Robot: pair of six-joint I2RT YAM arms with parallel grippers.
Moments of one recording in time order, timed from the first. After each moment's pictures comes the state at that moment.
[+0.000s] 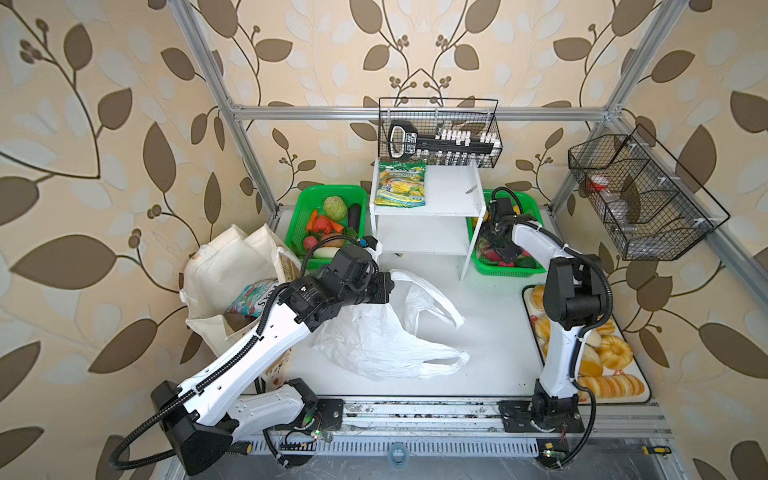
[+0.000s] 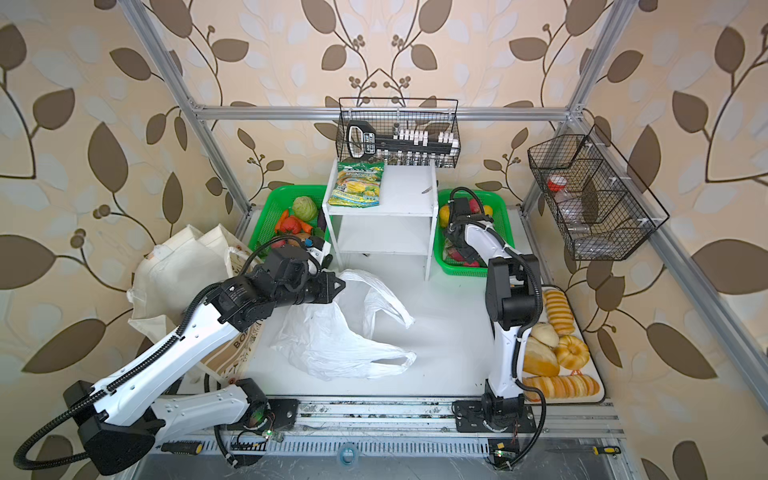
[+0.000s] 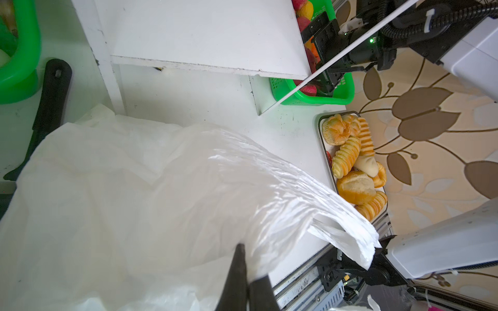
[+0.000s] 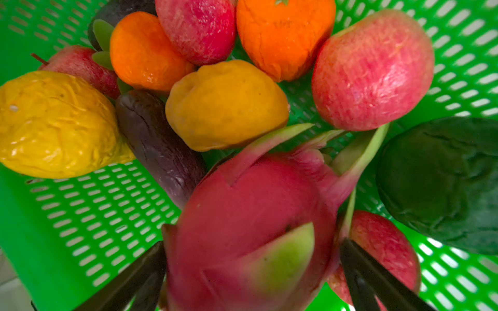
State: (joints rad) left arm -0.68 1.09 1.15 -0.75 0.12 -0.63; right arm 0.09 2.07 1.67 -0.72 0.28 1.03
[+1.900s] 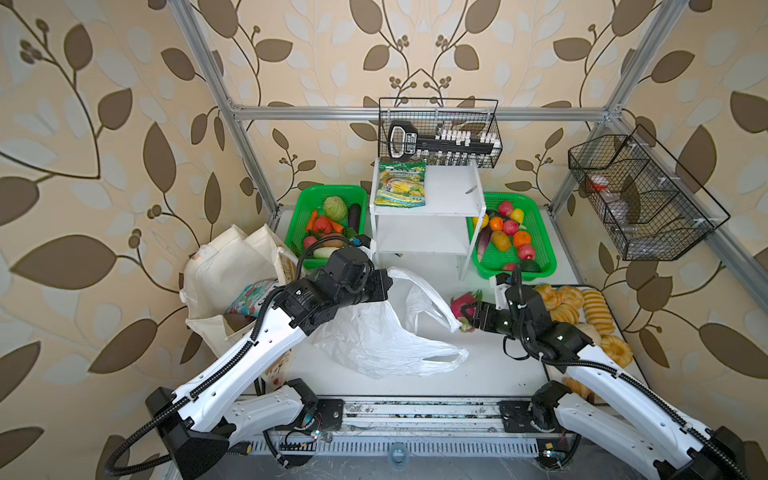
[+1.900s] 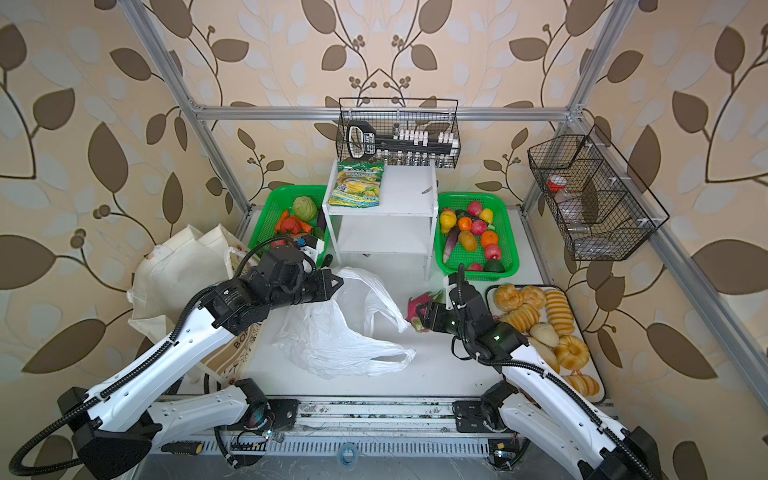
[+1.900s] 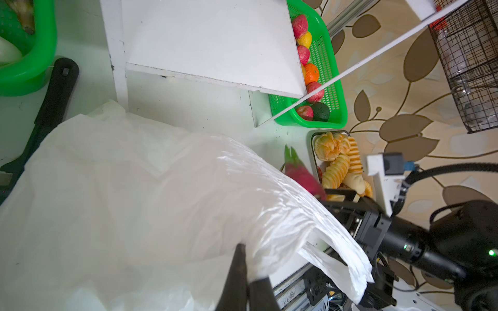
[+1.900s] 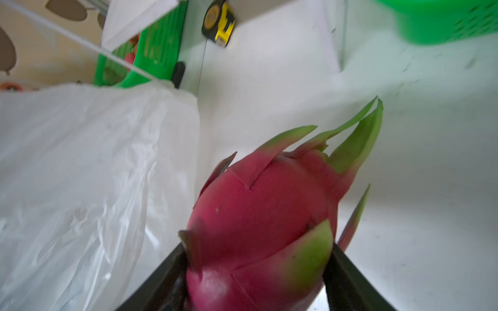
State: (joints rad) left arm -0.67 1.06 1.14 -0.71 0.09 -0.73; right arm 0.57 0.82 0.56 -0.44 -0.10 0.71
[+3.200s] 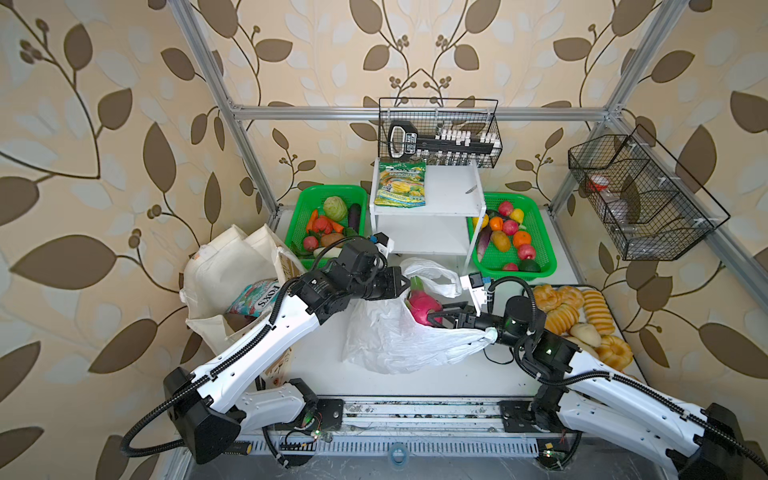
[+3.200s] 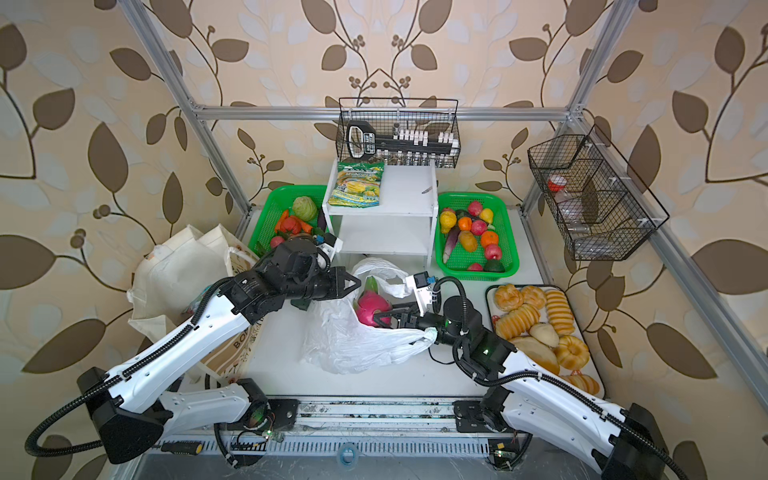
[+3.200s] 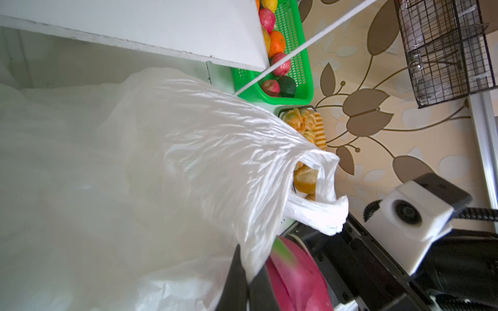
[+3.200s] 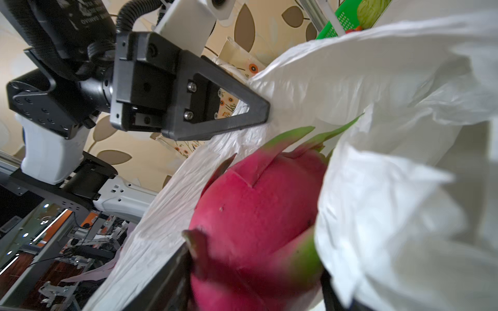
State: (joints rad) left arm -0.67 1.16 1.17 -0.64 0.31 -0.74; right arm 0.79 0.83 0.51 0.15 -0.34 0.70
